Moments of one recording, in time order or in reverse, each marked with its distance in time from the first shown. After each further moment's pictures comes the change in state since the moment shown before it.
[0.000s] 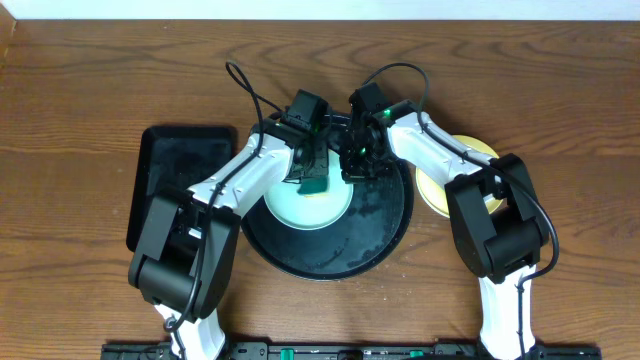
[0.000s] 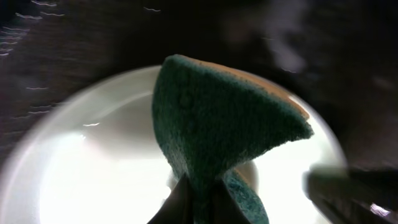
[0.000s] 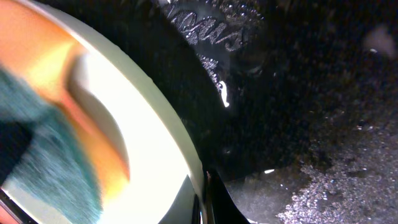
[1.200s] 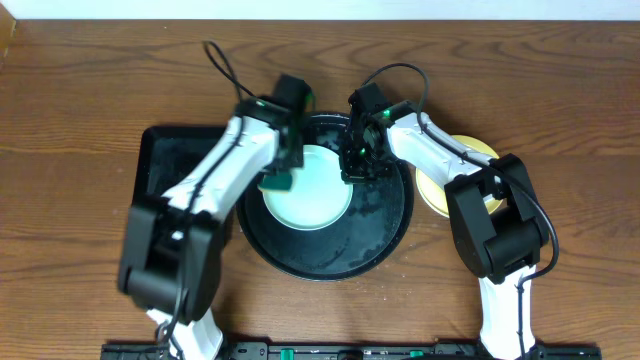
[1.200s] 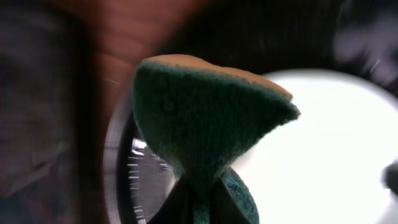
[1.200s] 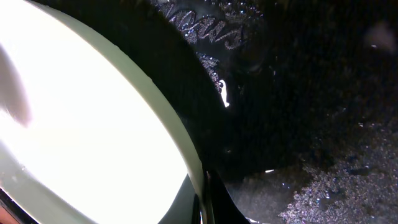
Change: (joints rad) left arm 0.077 -0.051 0.150 -0.306 -0.150 0.062; right arm 0.002 0.000 -0.002 0.003 -0.001 0.000
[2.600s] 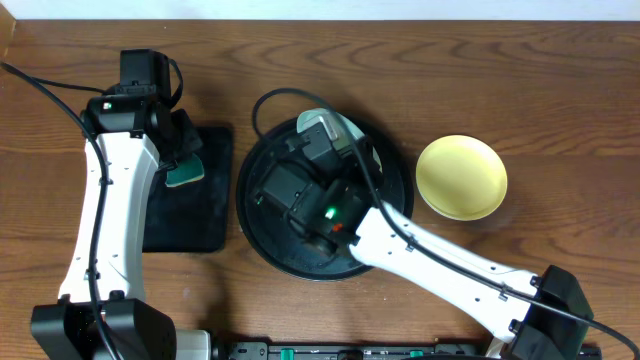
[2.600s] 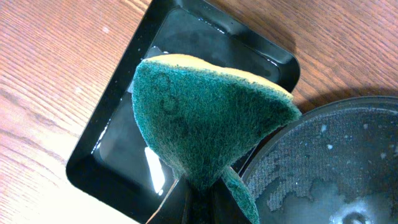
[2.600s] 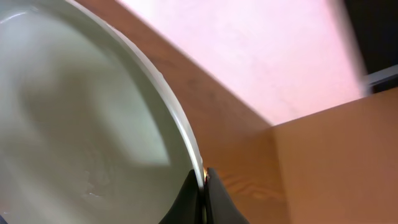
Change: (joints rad) left arm 0.418 -0.288 0.050 -0.211 0.003 -0.024; right arm 0.553 -0.426 -0.025 -0.170 1.548 -0.127
